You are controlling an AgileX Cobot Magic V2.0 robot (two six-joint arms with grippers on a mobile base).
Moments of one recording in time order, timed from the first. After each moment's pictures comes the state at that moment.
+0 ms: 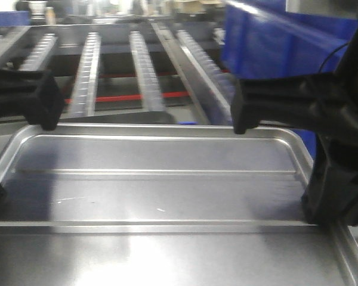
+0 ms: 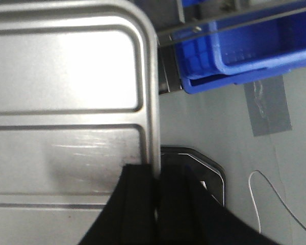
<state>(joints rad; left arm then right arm) -1.16 1.17 -0.77 0.41 0.94 -1.29 1.01 1.21 -0.76 -0.35 0.86 1.29</state>
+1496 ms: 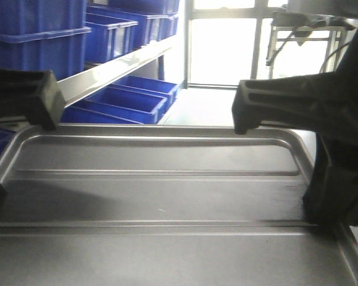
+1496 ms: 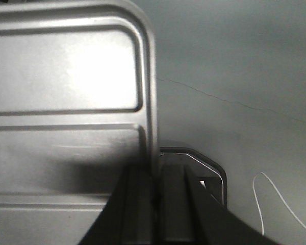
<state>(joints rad) -1.16 1.17 -0.77 0.41 0.94 -1.30 1.01 1.21 -0.76 -0.35 0.86 1.29</state>
